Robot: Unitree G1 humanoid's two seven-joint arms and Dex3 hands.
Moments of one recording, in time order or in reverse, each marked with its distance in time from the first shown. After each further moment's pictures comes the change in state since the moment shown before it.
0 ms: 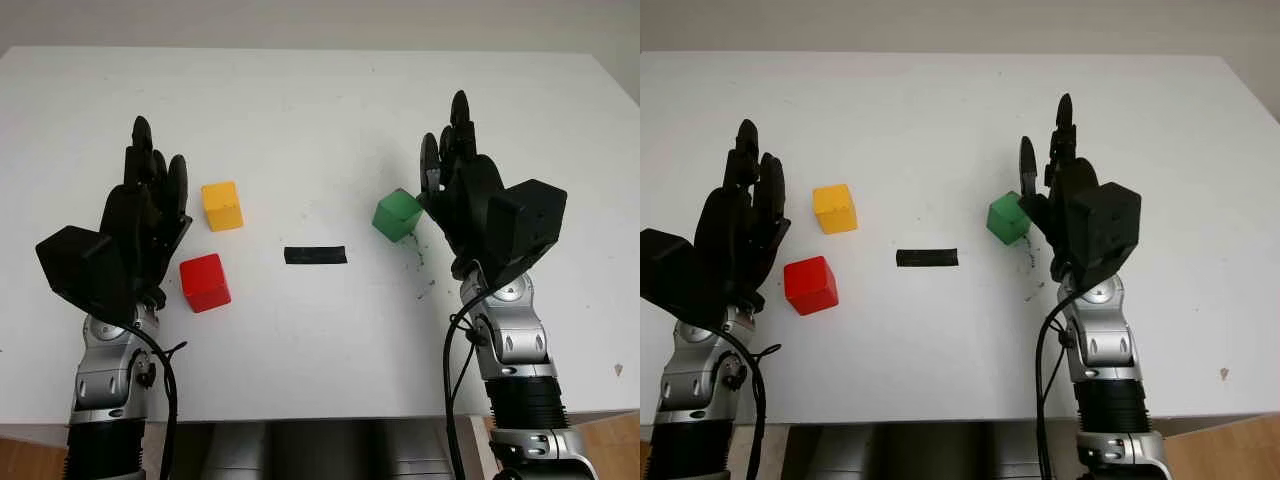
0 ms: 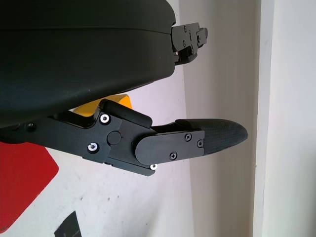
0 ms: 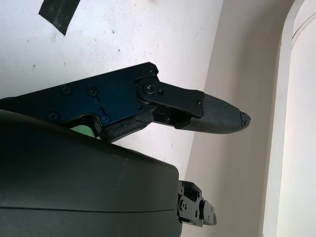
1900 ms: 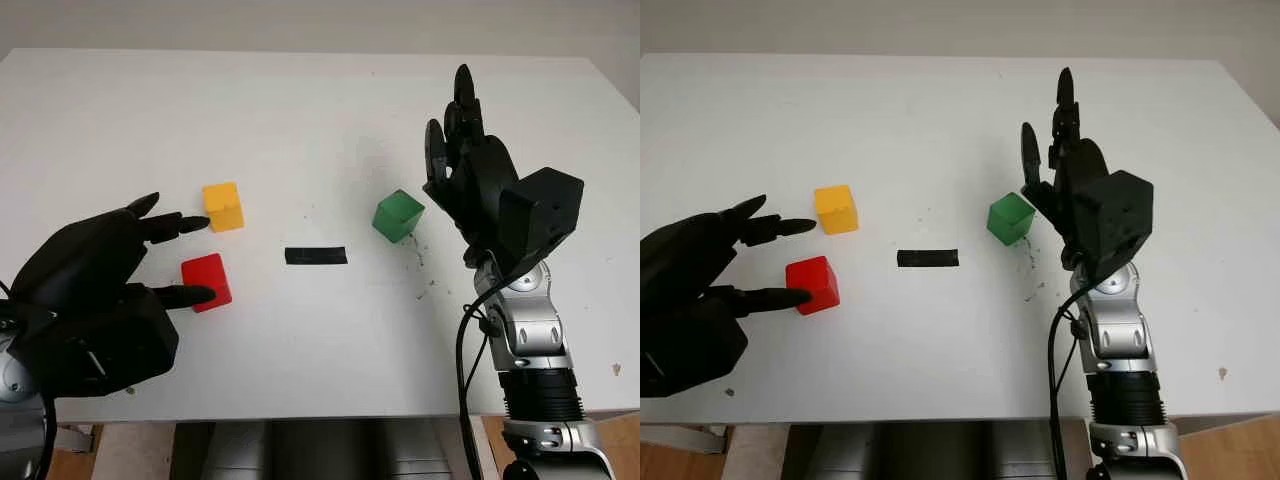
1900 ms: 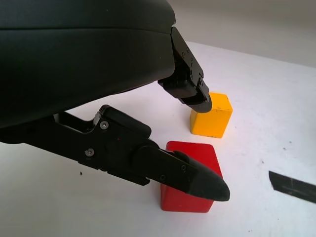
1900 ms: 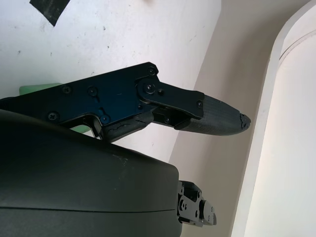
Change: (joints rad) left arm 0.303 0.498 -0.086 -0.641 0.773 0.352 -0.424; right arm -0.033 -0.059 0.001 -0.019 -0.008 -0.025 0.061
